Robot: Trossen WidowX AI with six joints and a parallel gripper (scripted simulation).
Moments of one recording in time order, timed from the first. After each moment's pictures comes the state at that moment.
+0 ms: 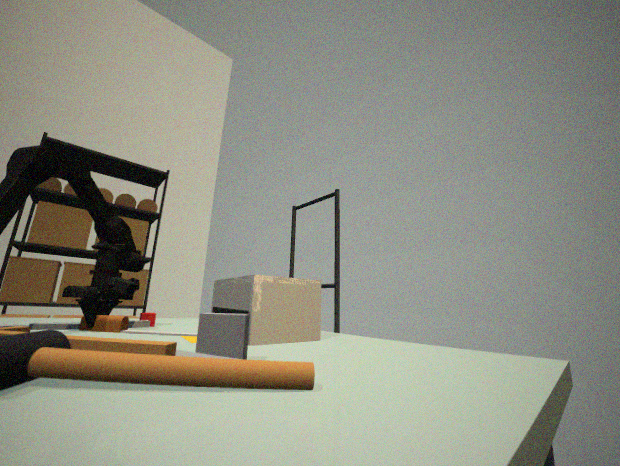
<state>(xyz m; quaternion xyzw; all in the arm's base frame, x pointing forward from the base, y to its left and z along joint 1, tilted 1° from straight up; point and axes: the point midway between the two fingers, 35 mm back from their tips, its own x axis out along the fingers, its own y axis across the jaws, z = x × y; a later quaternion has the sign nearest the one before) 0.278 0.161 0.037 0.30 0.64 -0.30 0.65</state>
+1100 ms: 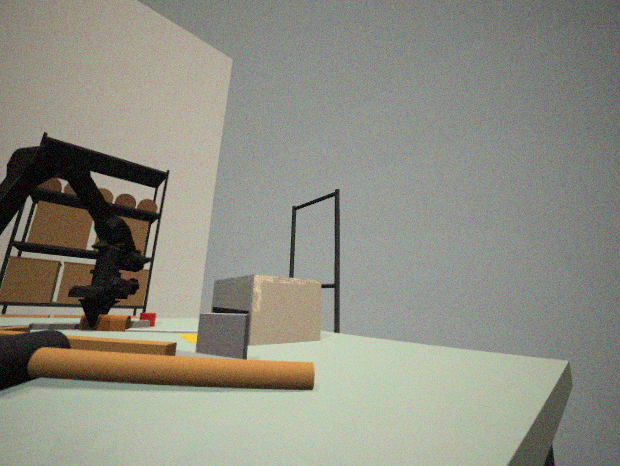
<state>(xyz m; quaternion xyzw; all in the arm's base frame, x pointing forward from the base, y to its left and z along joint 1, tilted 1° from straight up) 0.278 0.165 0.039 0.23 0.66 -0.23 0.67</state>
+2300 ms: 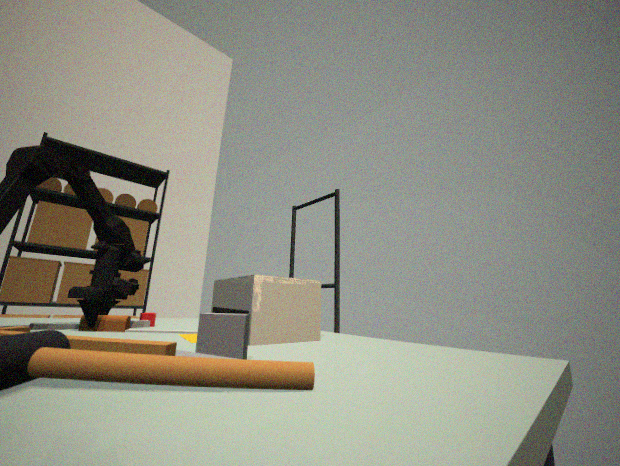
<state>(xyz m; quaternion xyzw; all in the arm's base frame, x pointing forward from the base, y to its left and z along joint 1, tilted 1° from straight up) 0.278 0.164 0.037 0.23 0.66 -0.23 0.67</state>
